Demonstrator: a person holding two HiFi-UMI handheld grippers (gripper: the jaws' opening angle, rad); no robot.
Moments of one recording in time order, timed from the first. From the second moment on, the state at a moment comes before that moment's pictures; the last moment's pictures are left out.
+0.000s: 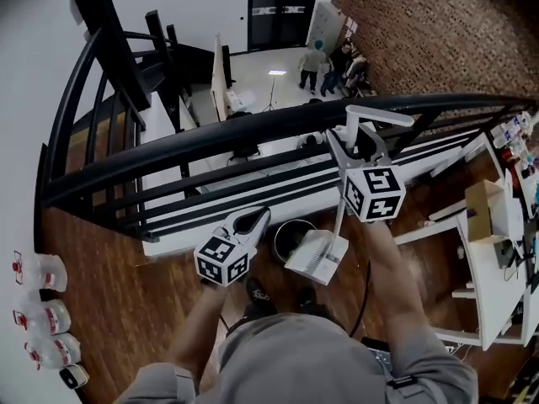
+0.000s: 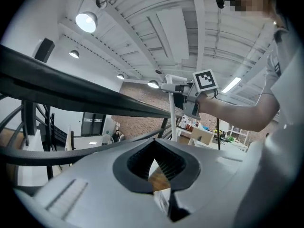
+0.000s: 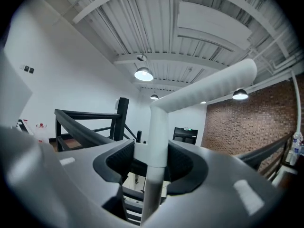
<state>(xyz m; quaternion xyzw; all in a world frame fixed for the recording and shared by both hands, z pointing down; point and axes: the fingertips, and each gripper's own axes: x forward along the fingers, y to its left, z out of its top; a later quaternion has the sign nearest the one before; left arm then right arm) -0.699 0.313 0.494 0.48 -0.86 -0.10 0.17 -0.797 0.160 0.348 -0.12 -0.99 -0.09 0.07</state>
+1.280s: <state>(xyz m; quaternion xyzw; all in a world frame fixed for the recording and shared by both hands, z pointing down) -0.503 0.049 0.471 0.61 -0.77 -0.04 0.18 -0.465 -0.104 0.289 0.00 -1.00 0.02 -0.03</state>
